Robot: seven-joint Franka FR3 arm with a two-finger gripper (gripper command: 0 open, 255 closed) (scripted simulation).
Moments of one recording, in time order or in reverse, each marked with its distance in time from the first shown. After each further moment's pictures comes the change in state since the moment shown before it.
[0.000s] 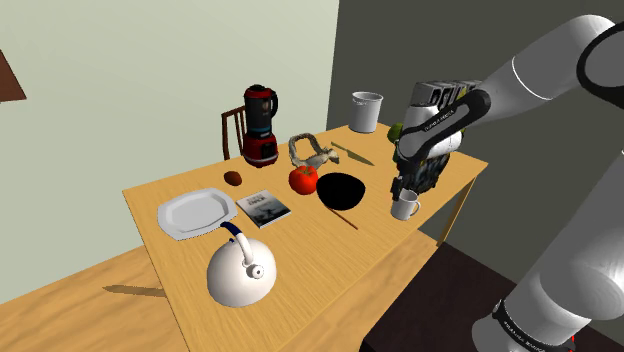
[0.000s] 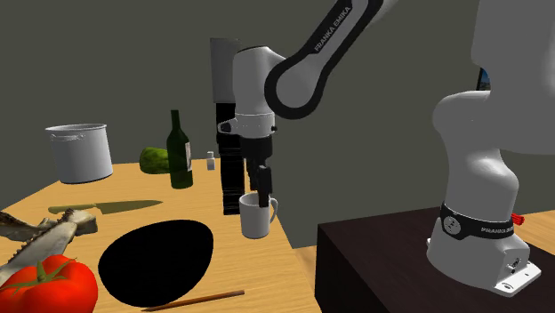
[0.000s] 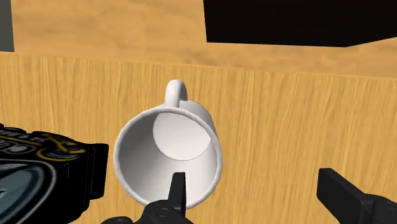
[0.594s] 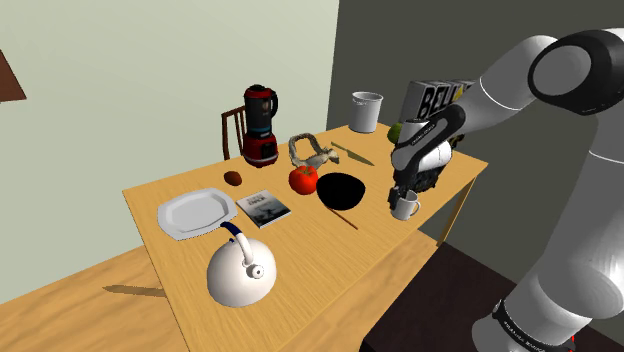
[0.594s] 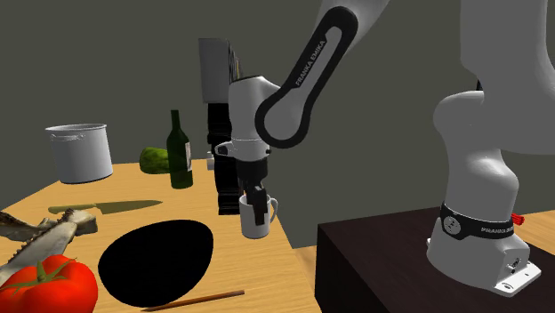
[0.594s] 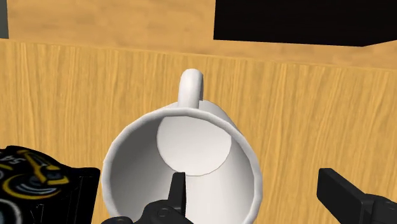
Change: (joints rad) arm -0.027 0.168 0.007 0.036 0.052 0.123 -0.064
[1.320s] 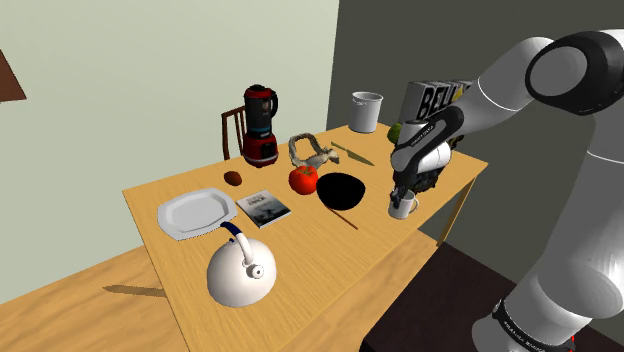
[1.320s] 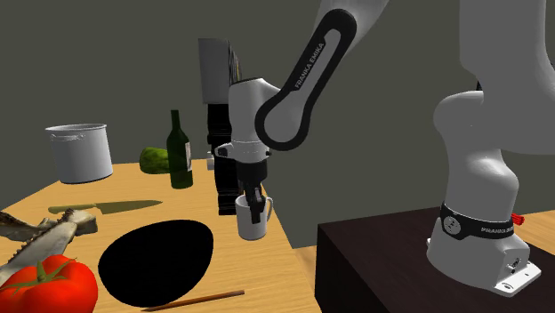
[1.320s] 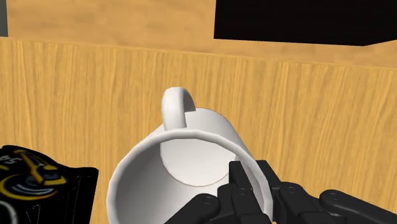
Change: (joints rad) arm -0.006 0.011 0.006 0.000 0.002 0.013 -0.002
